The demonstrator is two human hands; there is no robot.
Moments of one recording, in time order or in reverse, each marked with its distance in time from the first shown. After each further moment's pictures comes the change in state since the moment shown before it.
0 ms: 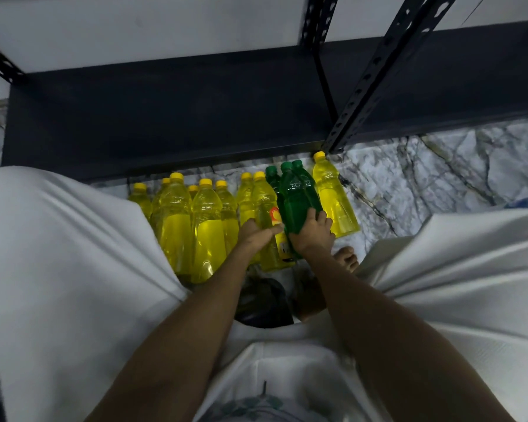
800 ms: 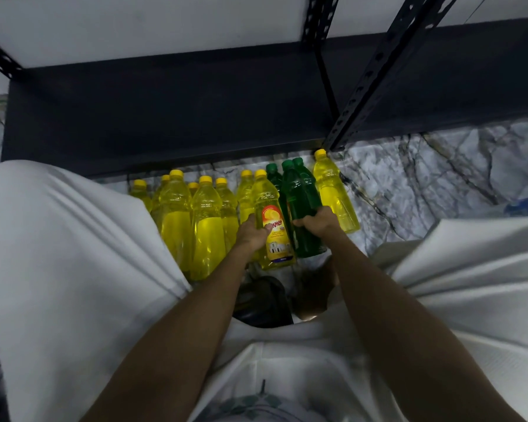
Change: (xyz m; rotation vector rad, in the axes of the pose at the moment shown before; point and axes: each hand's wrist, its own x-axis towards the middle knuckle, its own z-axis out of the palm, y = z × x) left_hand 0.000 -0.003 0.001 0.118 0.008 0.064; right_hand 0.036 0.013 -0.026 0.431 -0.197 0.136
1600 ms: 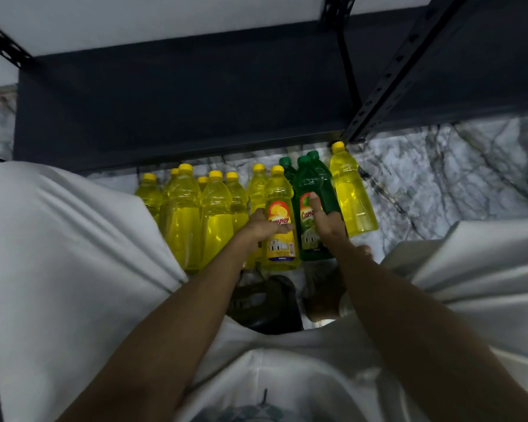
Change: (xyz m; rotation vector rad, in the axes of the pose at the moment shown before) left_hand 0.018 0.011 -0.014 -0.215 -0.162 -0.130; right_hand 0.017 0.007 0.030 0.287 0.054 0.134
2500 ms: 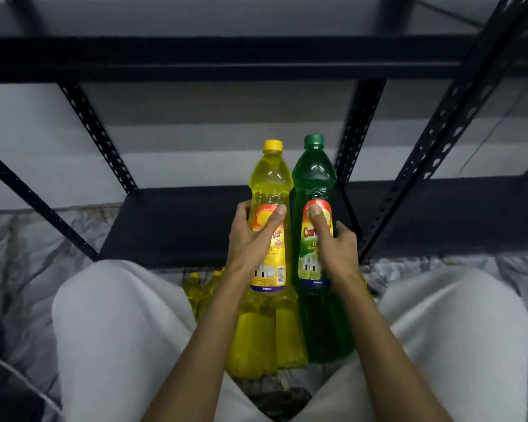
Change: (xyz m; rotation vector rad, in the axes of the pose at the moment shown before) left_hand -0.236 0.121 -0.116 -0.351 0.394 0.891; right_hand -0.214 -0.176 -0.039 0.350 -0.015 -0.710
